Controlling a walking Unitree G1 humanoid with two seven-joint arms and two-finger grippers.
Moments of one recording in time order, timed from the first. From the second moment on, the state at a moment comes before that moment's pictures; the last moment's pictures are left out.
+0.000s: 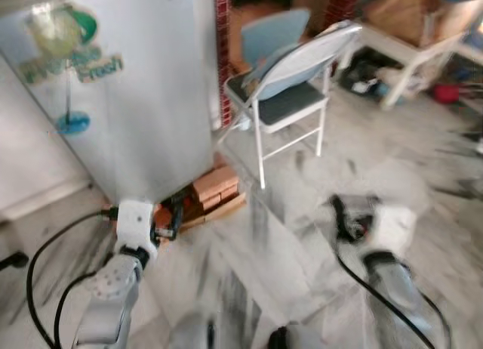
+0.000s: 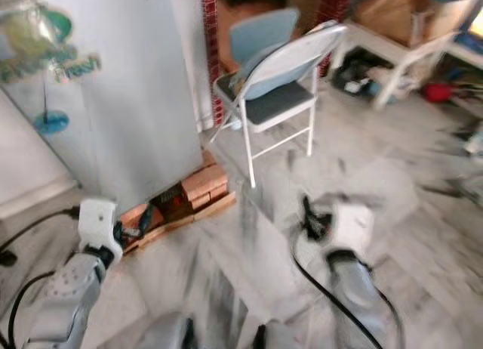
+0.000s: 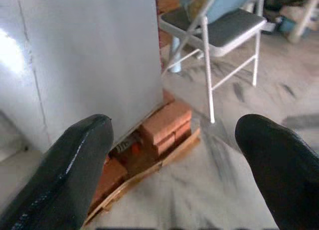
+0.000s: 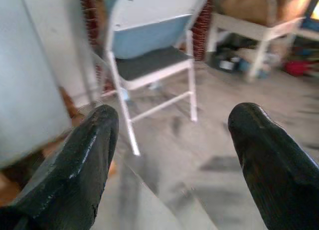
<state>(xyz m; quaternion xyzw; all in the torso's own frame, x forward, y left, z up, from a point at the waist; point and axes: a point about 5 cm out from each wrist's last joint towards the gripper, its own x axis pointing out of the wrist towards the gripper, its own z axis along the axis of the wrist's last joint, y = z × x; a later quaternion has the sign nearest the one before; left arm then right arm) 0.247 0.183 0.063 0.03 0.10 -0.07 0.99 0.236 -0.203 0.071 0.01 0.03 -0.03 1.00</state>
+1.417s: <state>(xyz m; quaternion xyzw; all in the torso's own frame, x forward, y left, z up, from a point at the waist) 0.233 0.182 0.060 0.02 0.08 -0.02 1.00 0.254 -0.193 0.089 0.00 0.00 -0.01 1.00</state>
